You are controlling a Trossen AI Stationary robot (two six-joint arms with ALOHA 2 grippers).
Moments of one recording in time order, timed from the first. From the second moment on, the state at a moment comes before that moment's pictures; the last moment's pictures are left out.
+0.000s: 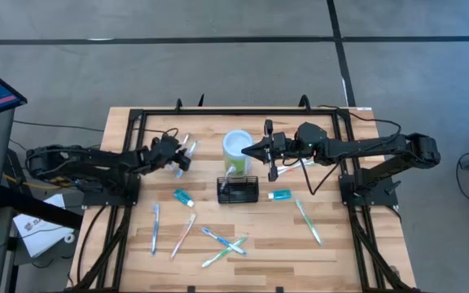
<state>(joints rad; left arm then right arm) 0.37 1.14 0.23 0.19 -0.49 -0.41 -0.12 1.34 0.83 0.57 -0.19 -0.06</state>
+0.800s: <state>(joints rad) 0.43 1.14 0.23 0.02 -0.38 -0.45 -0.12 1.34 0.83 0.56 -0.19 -0.06</state>
